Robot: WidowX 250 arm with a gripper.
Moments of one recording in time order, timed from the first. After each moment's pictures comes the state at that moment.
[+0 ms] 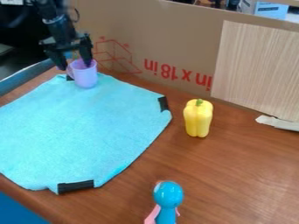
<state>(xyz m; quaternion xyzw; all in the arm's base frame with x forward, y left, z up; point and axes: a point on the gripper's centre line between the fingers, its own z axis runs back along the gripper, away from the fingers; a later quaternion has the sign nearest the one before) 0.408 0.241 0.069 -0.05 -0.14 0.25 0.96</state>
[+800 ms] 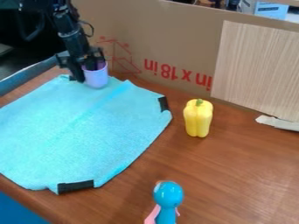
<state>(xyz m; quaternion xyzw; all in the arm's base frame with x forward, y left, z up) 0.417 0.220 0.044 -0.07 -0.11 0.23 0.96</state>
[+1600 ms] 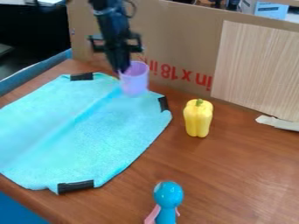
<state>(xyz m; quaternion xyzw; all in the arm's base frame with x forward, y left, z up) 0.392 0.094 0.105 -0.08 -0.09 0.06 0.99</state>
